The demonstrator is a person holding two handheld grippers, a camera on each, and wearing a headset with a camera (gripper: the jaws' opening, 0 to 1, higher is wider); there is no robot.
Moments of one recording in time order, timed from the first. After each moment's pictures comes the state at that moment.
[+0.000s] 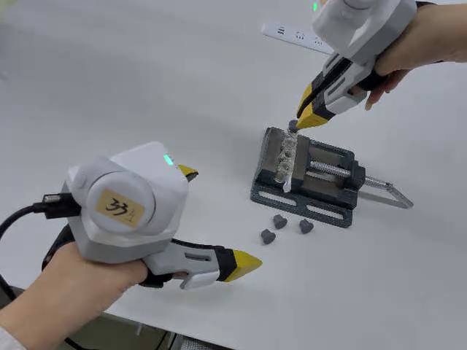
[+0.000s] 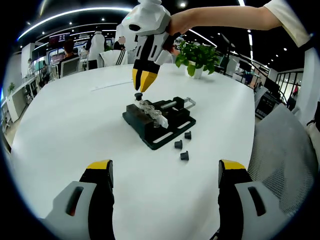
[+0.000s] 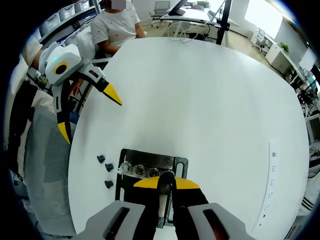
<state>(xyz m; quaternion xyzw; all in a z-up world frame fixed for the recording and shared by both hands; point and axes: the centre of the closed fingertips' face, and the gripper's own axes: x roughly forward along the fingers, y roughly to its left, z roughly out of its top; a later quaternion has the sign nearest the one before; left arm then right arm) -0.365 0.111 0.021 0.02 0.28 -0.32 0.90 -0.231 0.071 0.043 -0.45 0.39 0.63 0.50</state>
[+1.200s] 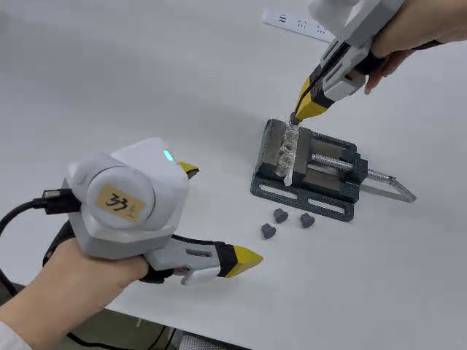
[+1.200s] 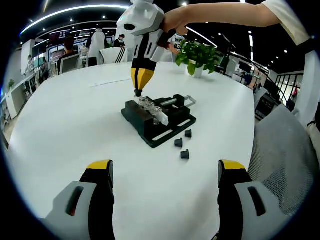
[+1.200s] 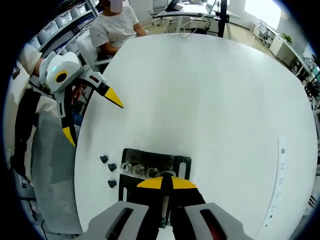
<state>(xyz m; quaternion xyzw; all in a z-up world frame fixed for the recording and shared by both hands) -0.363 0.111 0.012 0.01 0.29 -0.32 0.90 -0.233 0.071 0.037 -0.44 0.42 0.64 0.47</state>
